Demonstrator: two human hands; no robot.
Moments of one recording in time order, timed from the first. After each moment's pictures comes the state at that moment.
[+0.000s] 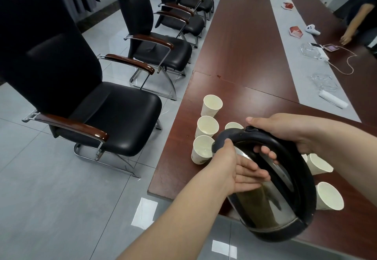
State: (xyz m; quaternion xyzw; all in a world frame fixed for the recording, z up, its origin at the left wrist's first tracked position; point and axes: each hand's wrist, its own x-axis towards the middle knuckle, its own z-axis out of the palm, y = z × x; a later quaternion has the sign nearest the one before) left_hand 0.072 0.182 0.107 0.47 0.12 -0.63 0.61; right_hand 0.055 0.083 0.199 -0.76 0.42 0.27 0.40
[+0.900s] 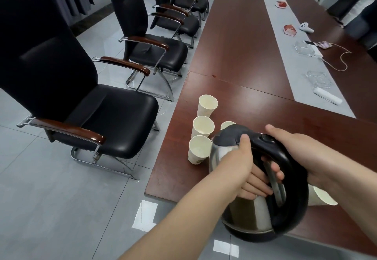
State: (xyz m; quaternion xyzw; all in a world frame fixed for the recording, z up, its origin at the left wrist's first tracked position) left_hand 0.054 0.181 0.128 0.58 -0.02 -0.62 0.53; right_hand 0.003 0.087 0.187 -0.70 0.49 0.10 0.51
